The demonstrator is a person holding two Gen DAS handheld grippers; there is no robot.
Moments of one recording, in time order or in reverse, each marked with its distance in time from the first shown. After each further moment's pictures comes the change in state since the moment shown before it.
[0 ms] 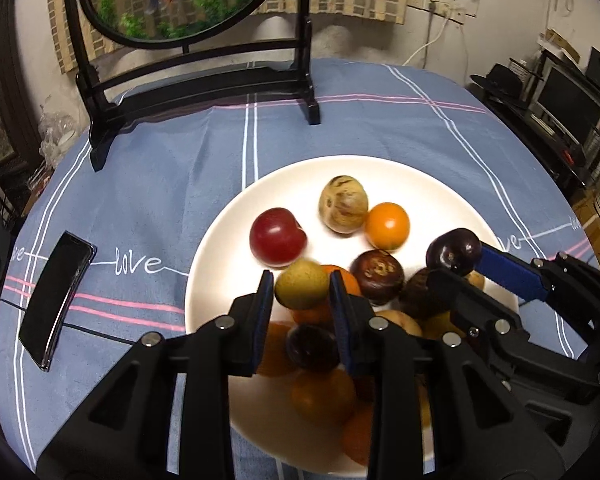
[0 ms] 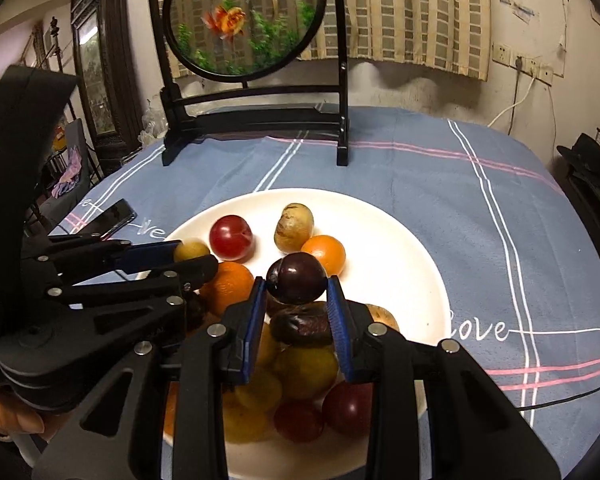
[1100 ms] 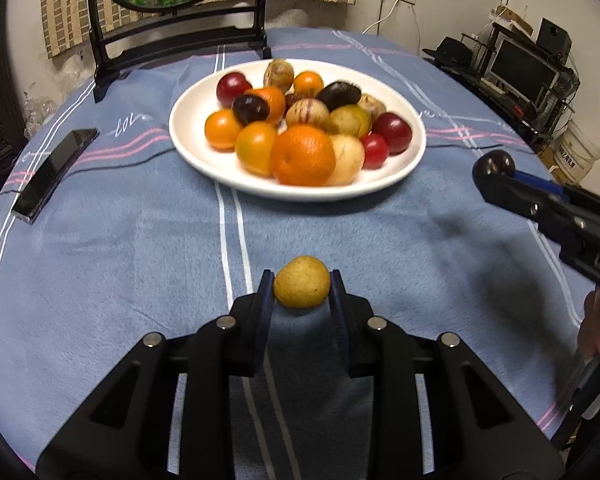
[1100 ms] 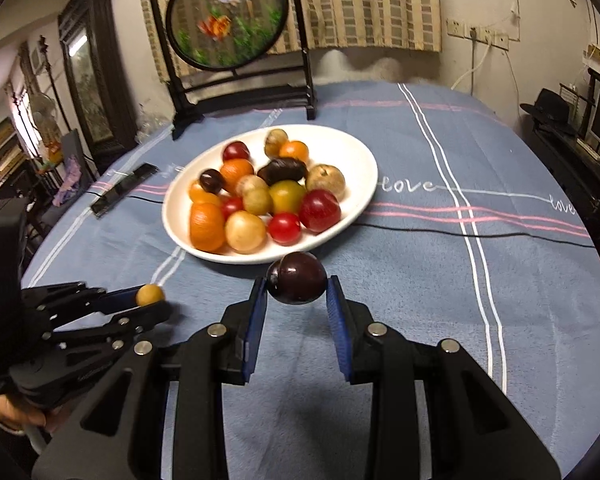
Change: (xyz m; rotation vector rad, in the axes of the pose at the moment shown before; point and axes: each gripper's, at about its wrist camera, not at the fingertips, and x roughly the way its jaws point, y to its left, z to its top) left arm -0.082 -0.020 -0.156 0.062 0.012 -0.133; right arm -0.118 -0.010 -0.110 0.090 0.003 -0.009
